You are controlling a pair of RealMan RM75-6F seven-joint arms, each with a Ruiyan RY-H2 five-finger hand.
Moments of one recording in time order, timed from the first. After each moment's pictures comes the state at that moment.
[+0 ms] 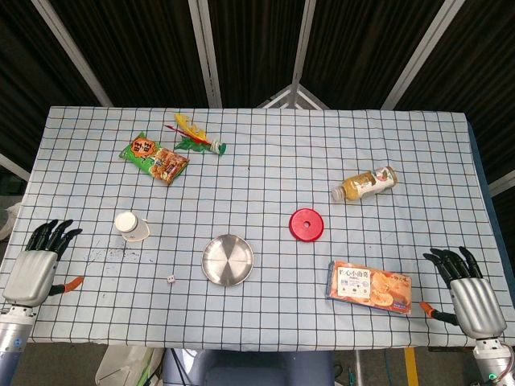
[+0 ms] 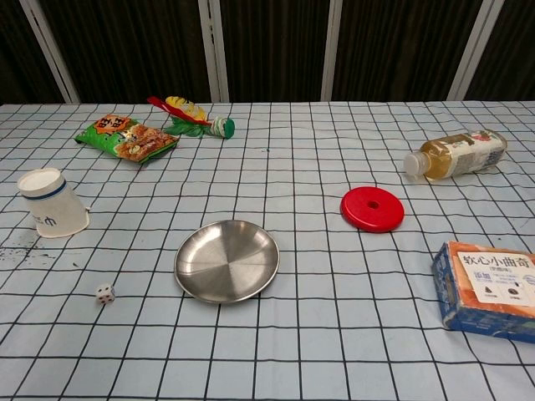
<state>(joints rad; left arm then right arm) -0.20 -1.21 0.02 -1.57 1.45 1.44 0.09 0.05 -1.13 0.01 -1.55 -1.61 1.49 0.09</state>
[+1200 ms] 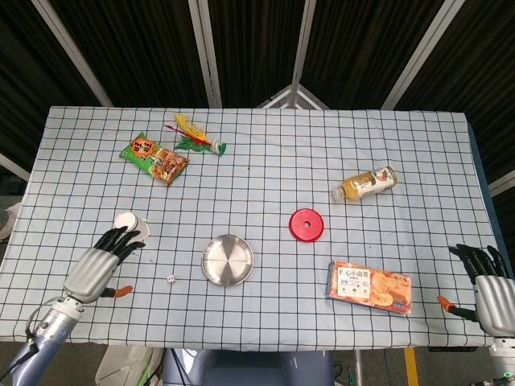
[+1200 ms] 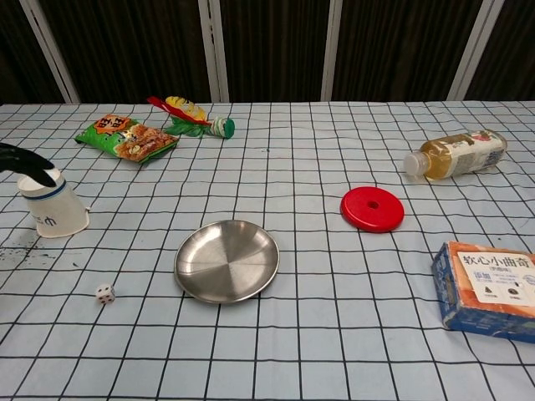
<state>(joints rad) -0.34 -1.24 0.02 -1.68 1.56 1.18 0.15 0.03 -1.10 0.05 -1.59 -1.50 1.49 0.11</state>
